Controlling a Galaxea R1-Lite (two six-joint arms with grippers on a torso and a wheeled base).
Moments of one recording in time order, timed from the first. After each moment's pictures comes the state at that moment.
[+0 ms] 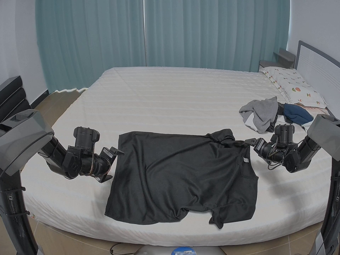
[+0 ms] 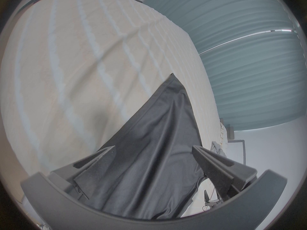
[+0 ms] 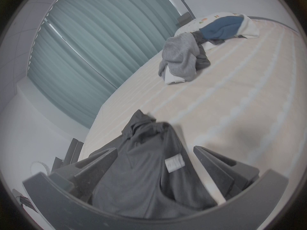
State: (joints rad) left arm -0.17 2.17 -0.94 -0.48 -0.18 -1.15; right arm 0.05 2.28 -0.94 -0.83 0.16 0.70
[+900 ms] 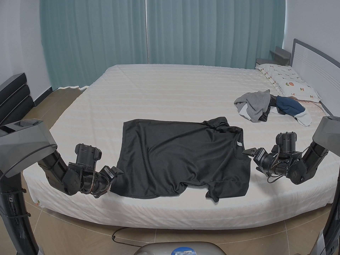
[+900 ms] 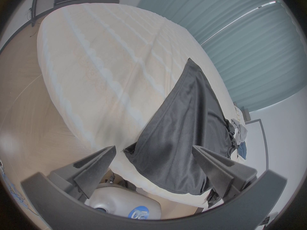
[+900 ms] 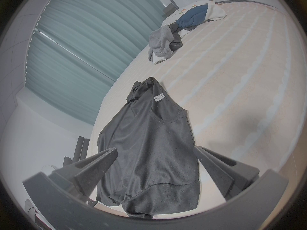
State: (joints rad) left arm -0.21 2.18 -0.75 -0.57 -0.06 -0.98; right arm 0.11 2.17 -0.74 -0.87 0.15 0.81
